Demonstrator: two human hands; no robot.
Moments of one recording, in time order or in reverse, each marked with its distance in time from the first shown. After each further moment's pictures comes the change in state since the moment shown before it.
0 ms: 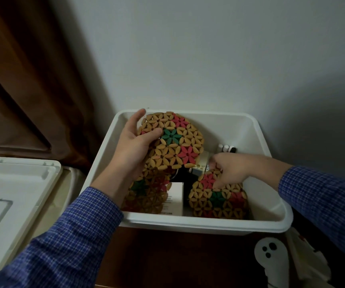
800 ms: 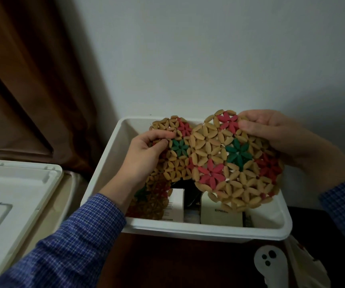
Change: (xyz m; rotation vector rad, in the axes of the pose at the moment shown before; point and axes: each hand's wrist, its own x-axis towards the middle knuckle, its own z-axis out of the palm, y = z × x) left_hand -0.001 -0.009 0.006 0.286 -0.063 0.129; right_hand -0.087 0.014 -0.063 1.096 0.285 -0.555
